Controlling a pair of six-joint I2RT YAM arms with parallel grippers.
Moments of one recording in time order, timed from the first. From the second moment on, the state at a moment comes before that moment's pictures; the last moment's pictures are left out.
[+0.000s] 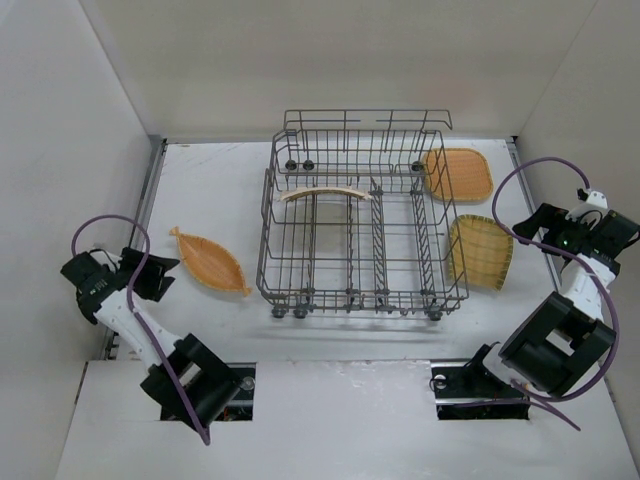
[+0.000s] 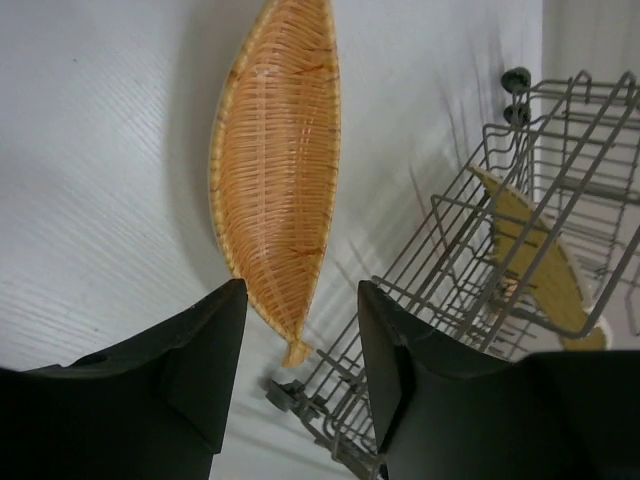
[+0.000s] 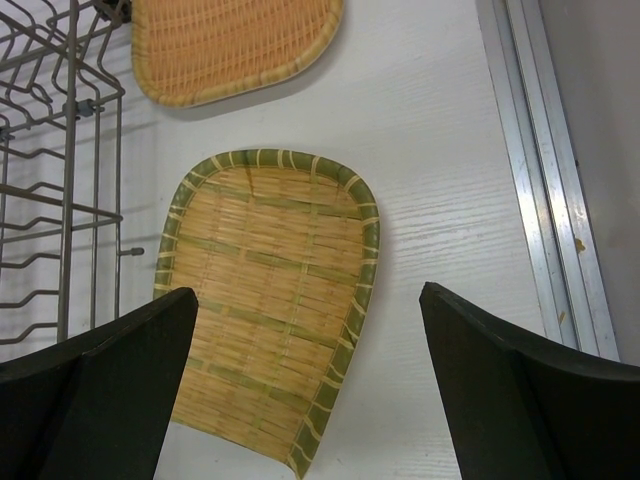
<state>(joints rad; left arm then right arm) 0.85 0.97 0.74 -0.75 0.65 -0.47 -0.77 1.28 0.86 -0.23 -0.72 -0.13</state>
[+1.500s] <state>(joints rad) 0.60 1.60 0.92 -0.58 0.51 -0.55 -0.77 1.30 0.87 -0.24 -0.69 -0.13</state>
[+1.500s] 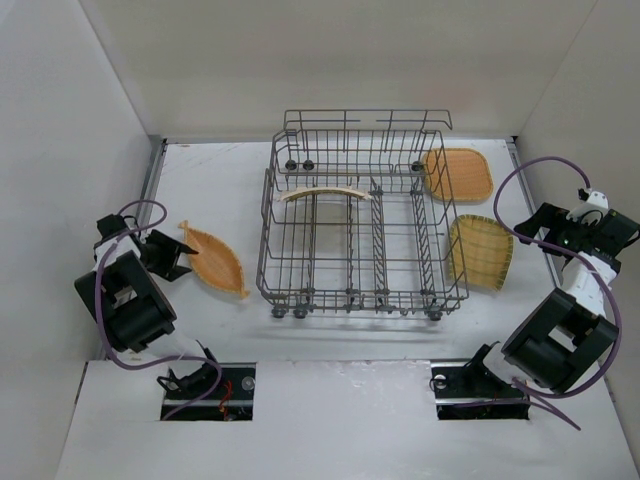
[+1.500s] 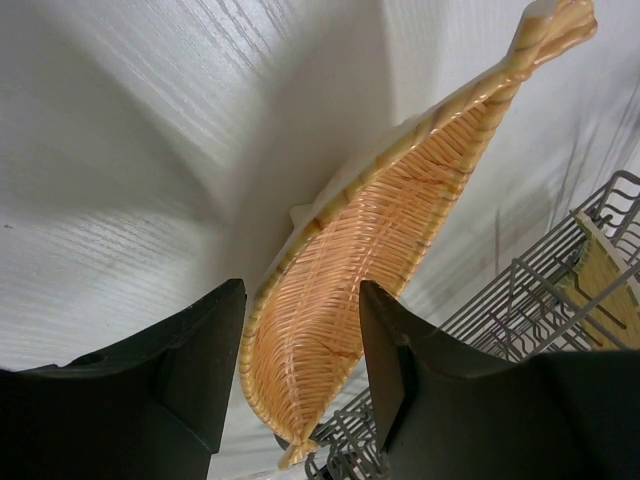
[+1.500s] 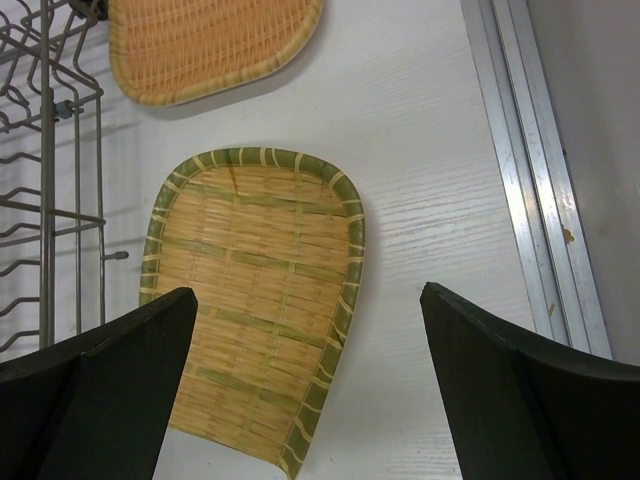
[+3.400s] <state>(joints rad) 0.44 1.22 1.60 -0.48 0.29 -0.13 -0.77 1.25 0.84 -0.20 -0.69 -0.13</state>
